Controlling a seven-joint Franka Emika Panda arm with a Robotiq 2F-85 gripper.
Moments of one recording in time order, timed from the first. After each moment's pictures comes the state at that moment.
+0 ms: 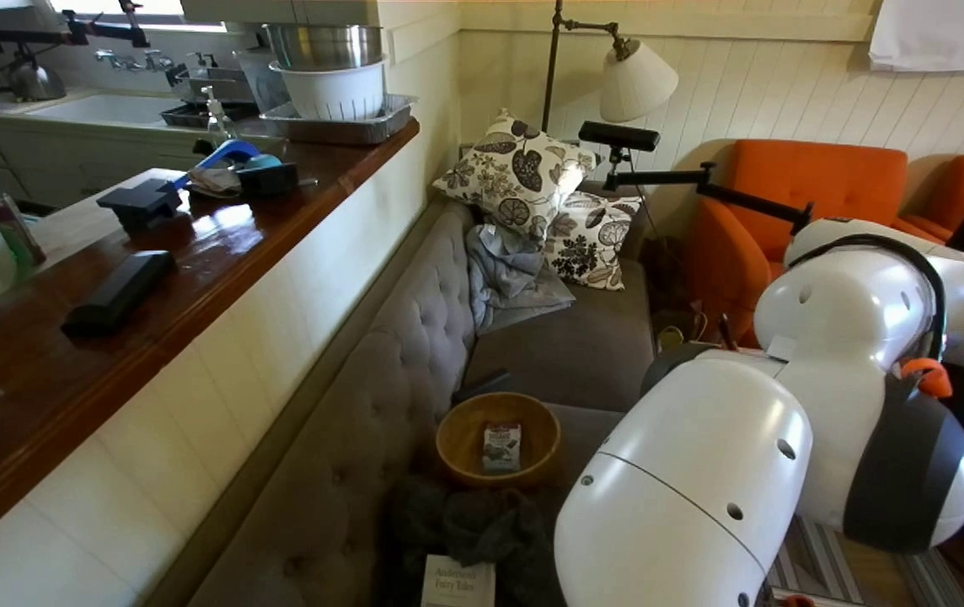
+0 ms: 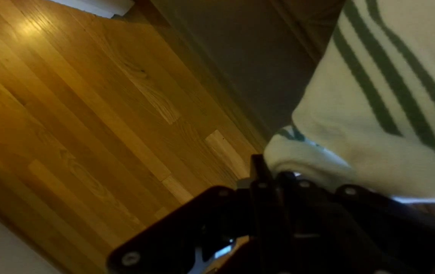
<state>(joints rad) 0.78 1.32 0.32 -0.65 -0.44 2.00 -1.40</state>
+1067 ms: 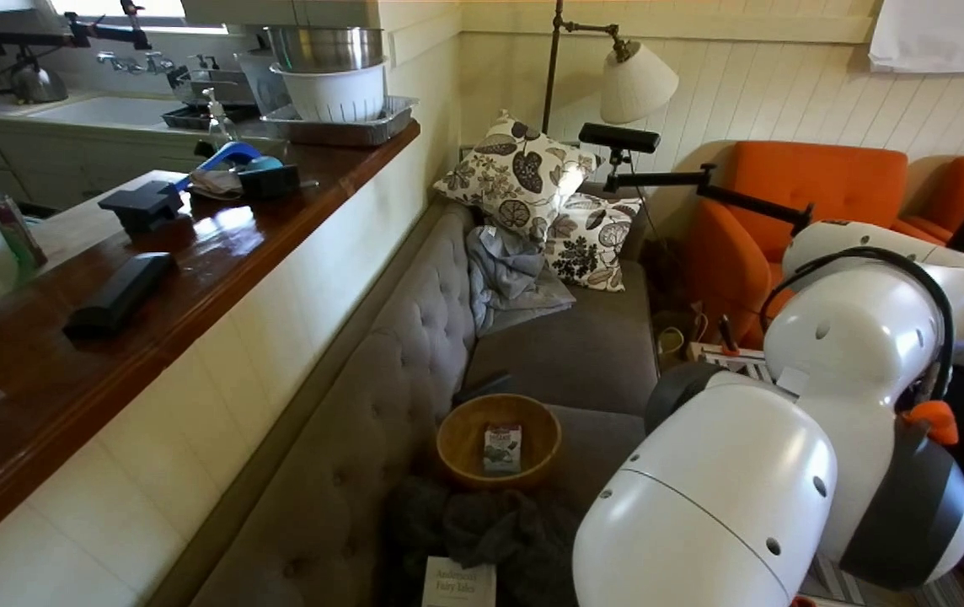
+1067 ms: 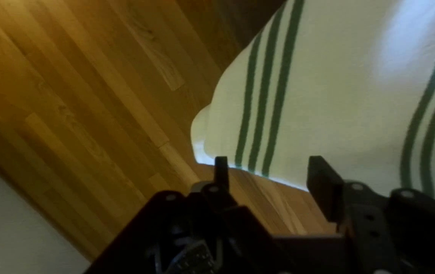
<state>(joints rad) 0.85 1.38 0.18 -0.48 -0.19 1.93 -1.59</state>
